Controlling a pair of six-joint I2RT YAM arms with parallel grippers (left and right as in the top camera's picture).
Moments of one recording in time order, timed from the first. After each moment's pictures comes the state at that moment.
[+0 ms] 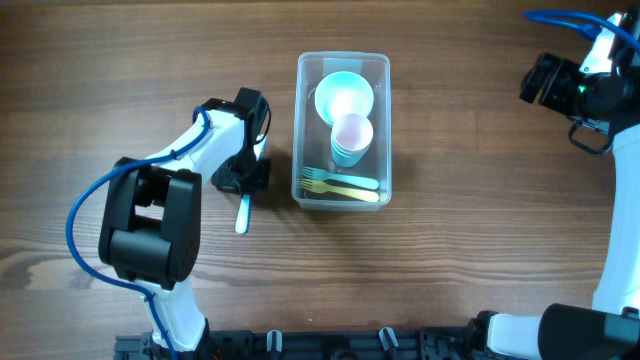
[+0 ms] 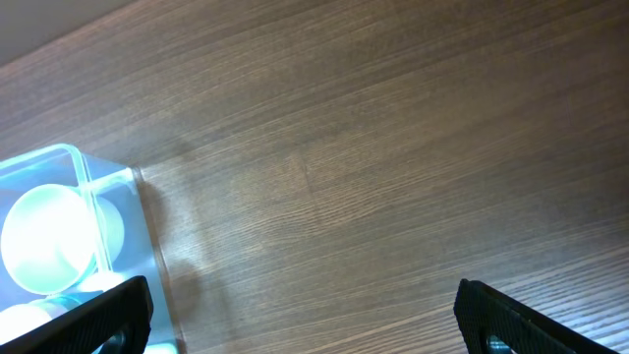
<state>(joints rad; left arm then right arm) -0.27 1.99 1.27 -1.02 -0.02 -0.13 -0.23 1.54 1.70 -1.17 -0.04 0.17</state>
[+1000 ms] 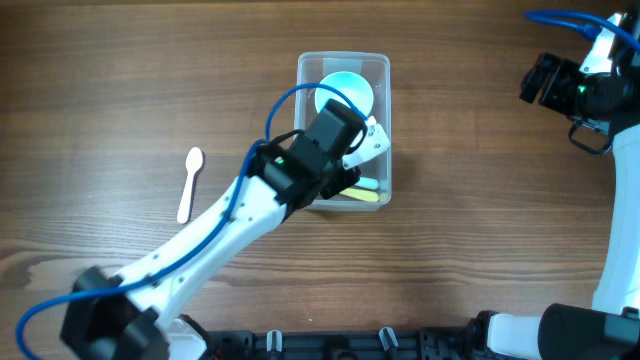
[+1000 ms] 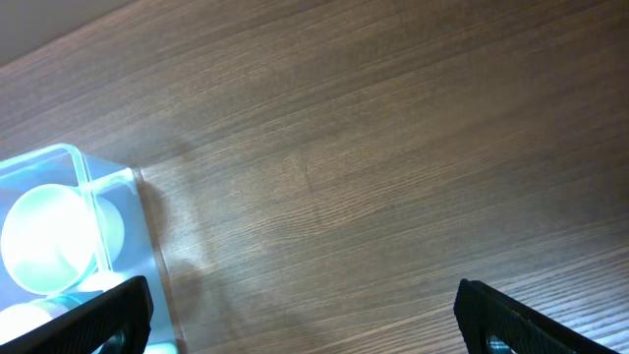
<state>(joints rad) -0.74 1.57 1.26 -0.65 -0.09 0.42 -0.23 1.54 1.70 -1.17 -0.04 0.17</state>
